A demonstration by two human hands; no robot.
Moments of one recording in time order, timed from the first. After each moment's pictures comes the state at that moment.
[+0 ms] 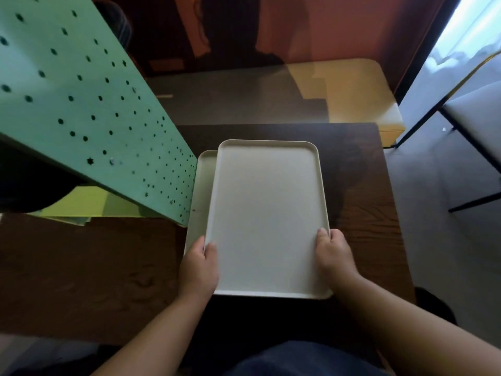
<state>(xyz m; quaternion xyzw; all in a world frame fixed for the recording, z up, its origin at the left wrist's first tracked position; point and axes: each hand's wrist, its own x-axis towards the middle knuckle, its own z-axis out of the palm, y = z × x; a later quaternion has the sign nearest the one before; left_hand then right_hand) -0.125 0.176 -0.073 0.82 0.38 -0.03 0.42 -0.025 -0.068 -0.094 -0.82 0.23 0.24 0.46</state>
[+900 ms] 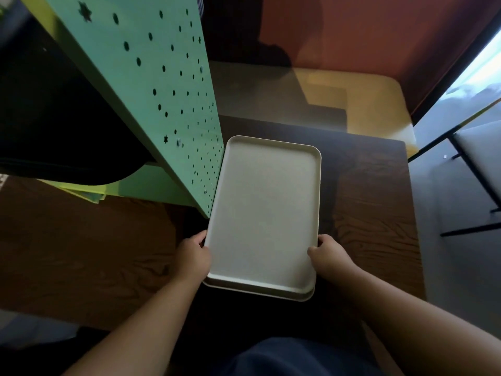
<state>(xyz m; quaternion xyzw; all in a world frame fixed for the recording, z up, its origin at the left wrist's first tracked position) -0.136 0.261 -0.100 0.78 0.43 -0.12 0.43 -0.015 -0.004 -0.088 -0.88 0.11 0.38 0.25</state>
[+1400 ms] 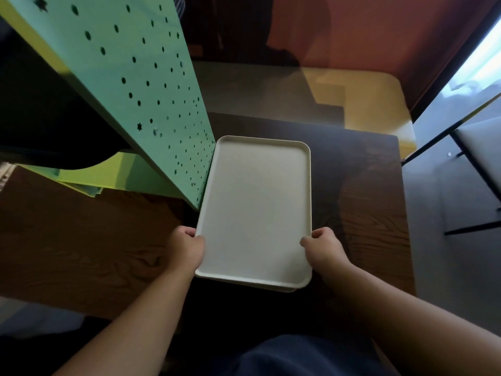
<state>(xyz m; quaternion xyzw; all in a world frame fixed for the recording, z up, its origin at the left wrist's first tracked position) -0.130 0.235 -0.083 0.72 0.55 -0.05 0.42 -0.021 -0.022 -0.084 -0.85 0.19 0.34 0.35</state>
